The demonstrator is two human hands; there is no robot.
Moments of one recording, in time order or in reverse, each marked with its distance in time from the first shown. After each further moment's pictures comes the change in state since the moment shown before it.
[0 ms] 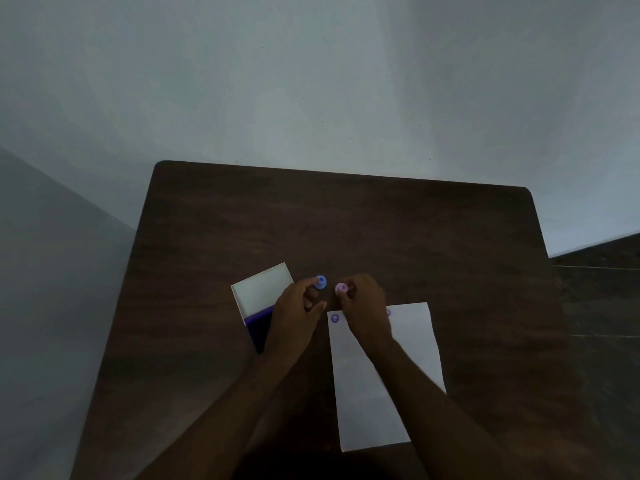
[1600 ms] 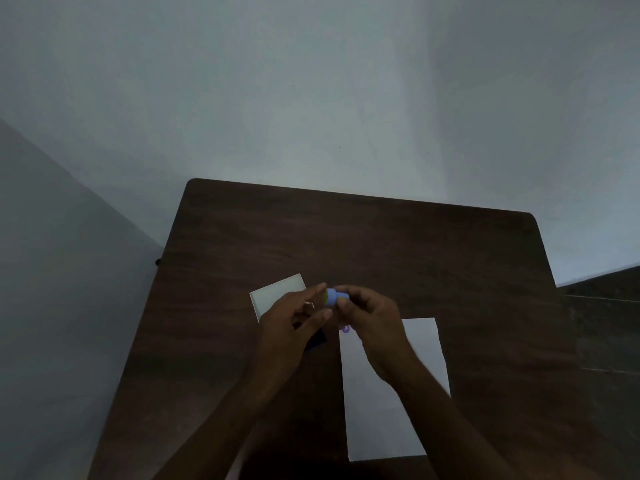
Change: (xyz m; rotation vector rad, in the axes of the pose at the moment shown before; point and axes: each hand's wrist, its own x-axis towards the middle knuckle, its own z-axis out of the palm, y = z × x) left_hand -0.068 0.035 -0.091 -0.105 0.049 0.261; right_hand -0.075 -0.079 -0.067 0.680 -0.255 -0.010
